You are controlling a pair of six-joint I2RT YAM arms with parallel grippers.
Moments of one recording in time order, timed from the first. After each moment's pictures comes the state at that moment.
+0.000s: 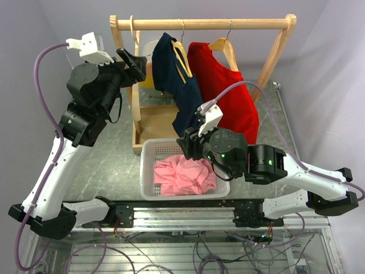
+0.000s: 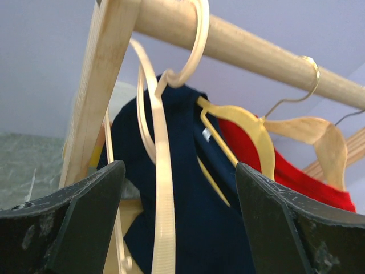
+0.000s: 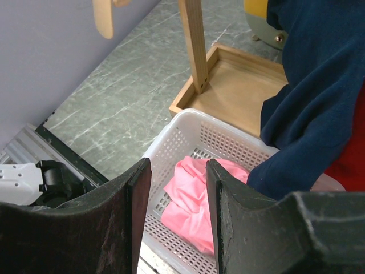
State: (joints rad) left arm -0.49 1.19 1.65 -0.32 -0.28 -0.43; right arm 1.39 1.22 1.53 -0.63 0.67 0.37
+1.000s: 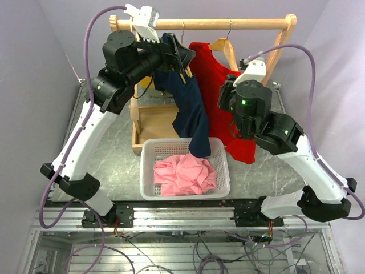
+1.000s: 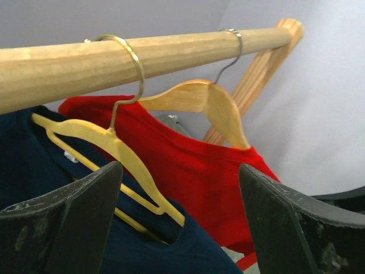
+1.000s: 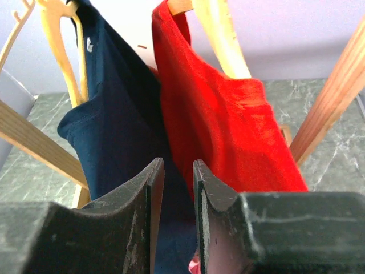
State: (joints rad) left arm -0.62 1.57 2.13 -0.45 0.13 -0.35; right arm 1.01 1.29 1.80 -0.71 0.90 0.30
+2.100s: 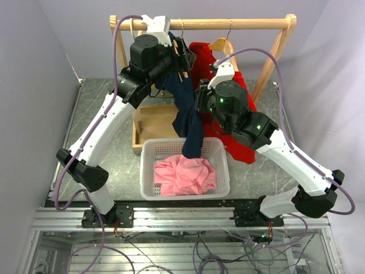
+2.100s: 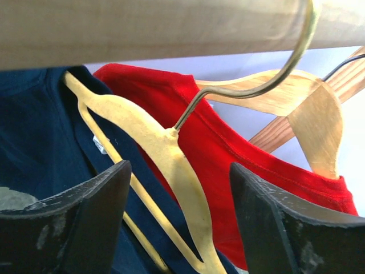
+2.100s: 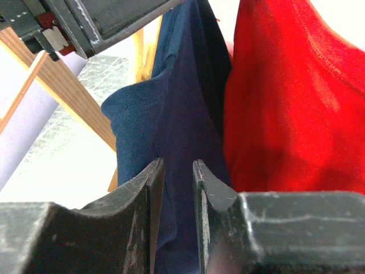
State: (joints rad) left arm -0.63 1.71 2.08 -0.41 -0.05 -0.40; right arm 0.93 1.37 1.66 -0.49 0.57 0.26
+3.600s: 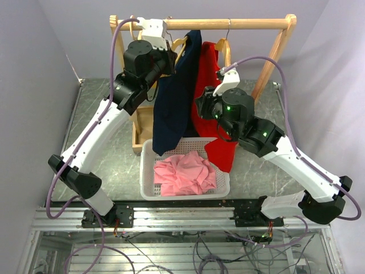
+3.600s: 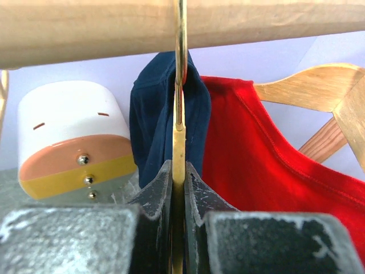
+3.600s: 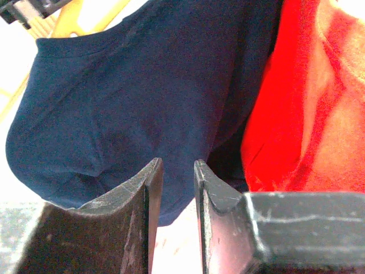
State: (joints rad) left arm -0.63 1.62 1.94 -0.32 -0.18 -0.21; right arm 0.93 1.28 1.54 -0.47 0.50 0.33
